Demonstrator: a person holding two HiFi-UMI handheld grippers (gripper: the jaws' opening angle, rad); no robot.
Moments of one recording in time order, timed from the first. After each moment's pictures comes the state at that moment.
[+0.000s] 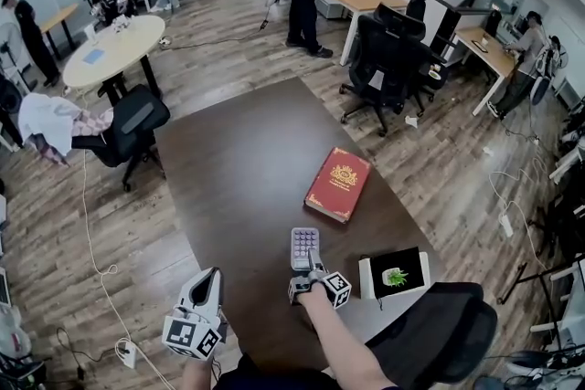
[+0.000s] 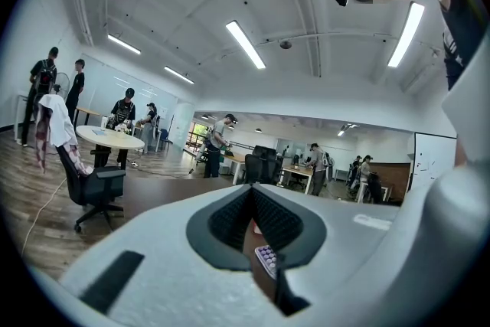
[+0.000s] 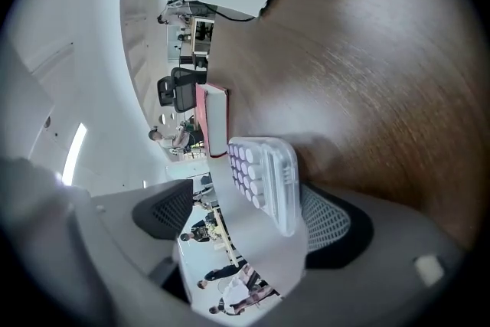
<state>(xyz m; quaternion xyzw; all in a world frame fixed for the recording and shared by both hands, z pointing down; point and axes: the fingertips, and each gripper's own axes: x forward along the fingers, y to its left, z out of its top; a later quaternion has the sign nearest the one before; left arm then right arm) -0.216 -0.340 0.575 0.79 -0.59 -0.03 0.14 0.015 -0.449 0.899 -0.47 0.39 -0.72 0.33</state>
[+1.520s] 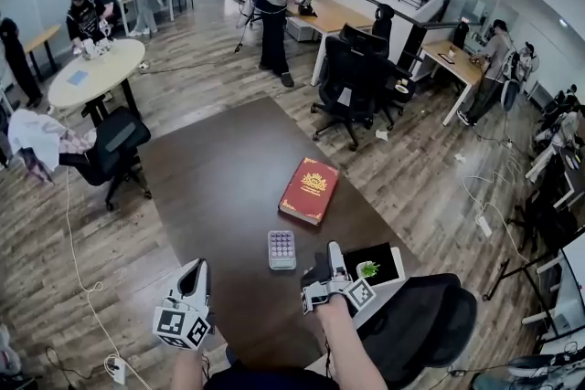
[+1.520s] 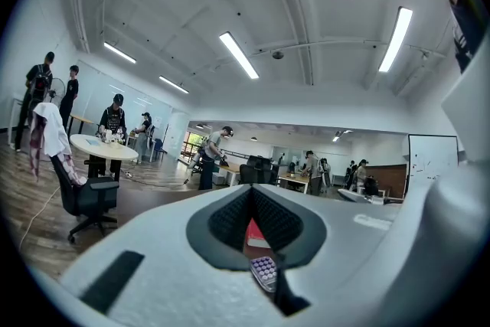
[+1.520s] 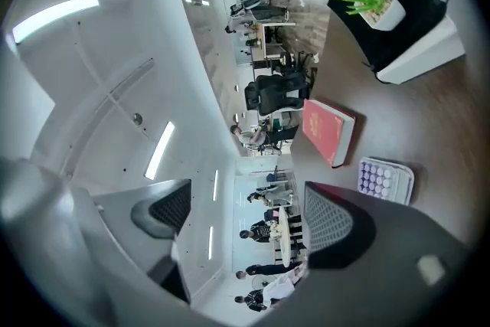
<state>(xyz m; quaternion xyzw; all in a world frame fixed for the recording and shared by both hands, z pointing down) -0.198 -0.323 0.538 0.80 -0.58 -0.05 0.10 0.100 -0.416 0.635 -0.37 0.57 -0.57 0.47</state>
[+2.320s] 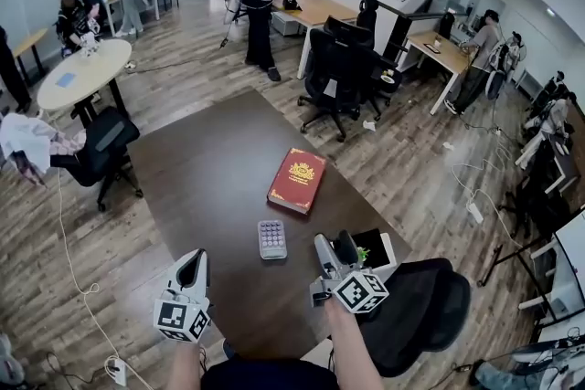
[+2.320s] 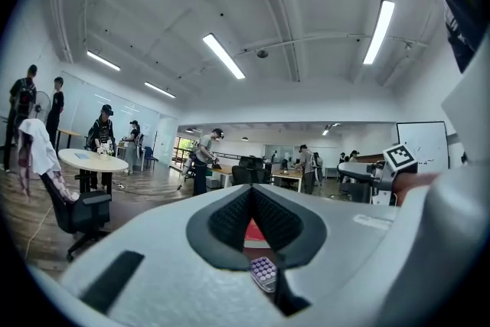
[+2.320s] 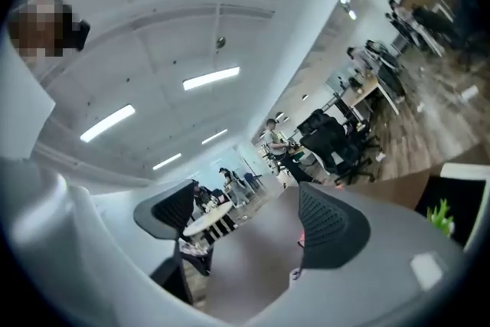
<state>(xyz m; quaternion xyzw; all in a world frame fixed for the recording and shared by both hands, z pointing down) -0.171 -0.315 0.527 0.82 -0.56 -0.02 0.06 0.120 -0.384 0.539 -0.51 0.80 -0.25 0.21</state>
